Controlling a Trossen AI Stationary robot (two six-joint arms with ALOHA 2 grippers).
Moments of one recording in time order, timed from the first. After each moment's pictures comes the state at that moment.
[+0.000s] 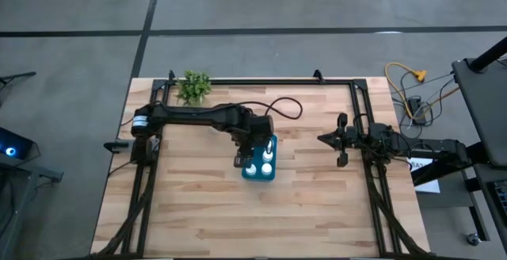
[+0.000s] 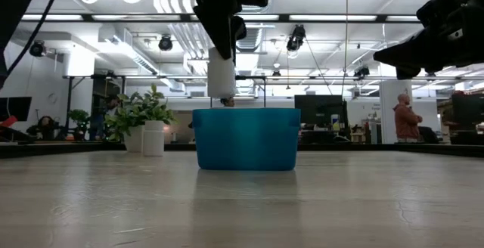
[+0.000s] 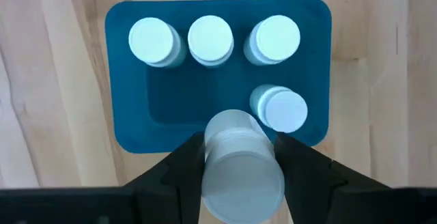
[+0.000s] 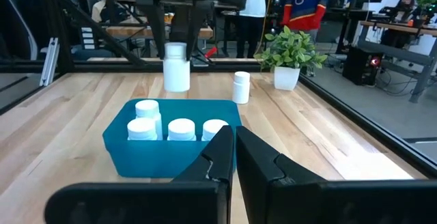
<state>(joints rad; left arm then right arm) 0.01 1.92 1.86 -1.21 0.05 0.11 -0.11 0.11 0.01 0.04 0.00 0.00</state>
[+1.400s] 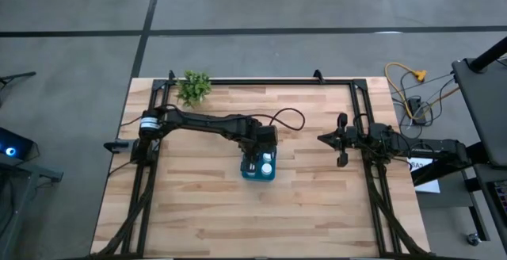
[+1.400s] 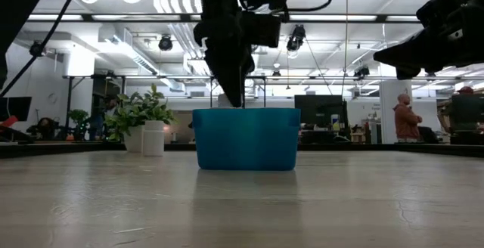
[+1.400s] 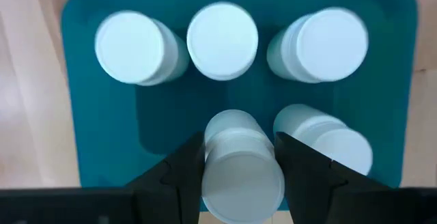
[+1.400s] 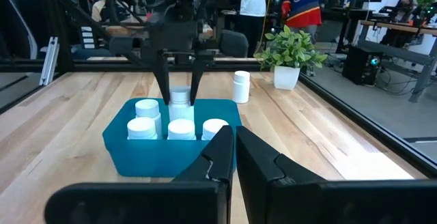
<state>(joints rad) 0.01 1.99 1.71 -1.00 0.01 0.11 -0.11 0.11 0.01 0.03 0.00 0.00</state>
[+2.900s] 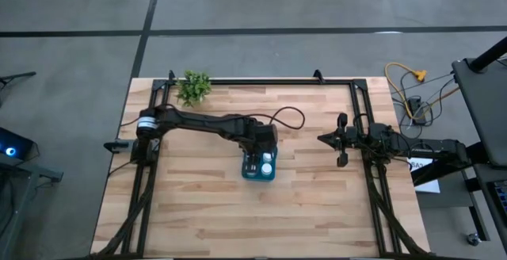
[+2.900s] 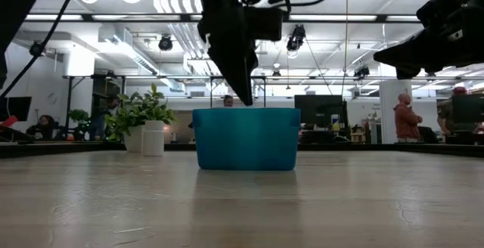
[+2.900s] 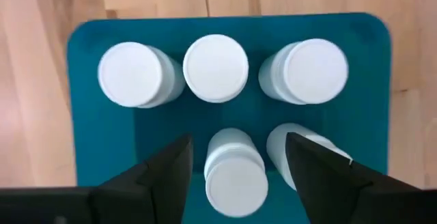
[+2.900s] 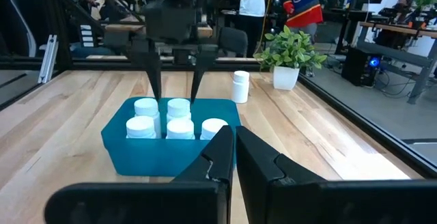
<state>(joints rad) 0.01 1.97 1.67 -0.92 0.03 0.11 -0.11 0.11 0.01 0.03 0.00 -0.01</state>
